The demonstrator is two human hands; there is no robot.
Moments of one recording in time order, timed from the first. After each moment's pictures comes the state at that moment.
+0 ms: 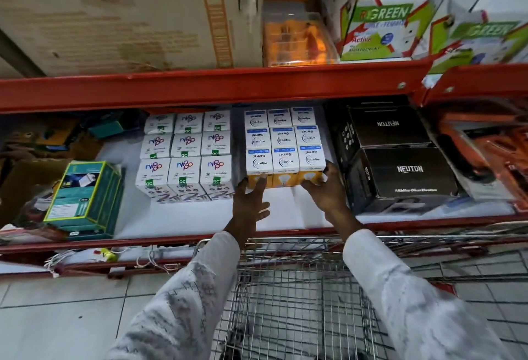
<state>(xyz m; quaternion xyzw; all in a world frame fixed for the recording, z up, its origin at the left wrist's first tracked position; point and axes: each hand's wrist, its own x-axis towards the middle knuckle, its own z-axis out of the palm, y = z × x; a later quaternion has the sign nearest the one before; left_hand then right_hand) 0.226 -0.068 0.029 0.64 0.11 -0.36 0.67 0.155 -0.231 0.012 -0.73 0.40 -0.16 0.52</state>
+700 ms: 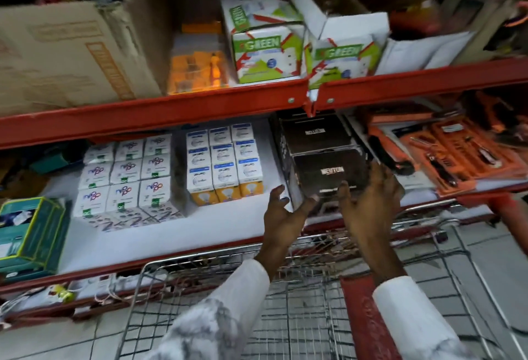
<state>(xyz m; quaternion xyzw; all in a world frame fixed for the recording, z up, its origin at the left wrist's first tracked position) 0.088 -0.194 0.085 0.74 -0.07 -0.35 0.58 -0.007 -0.311 0.106 -0.80 0.49 -0.29 0.20</state>
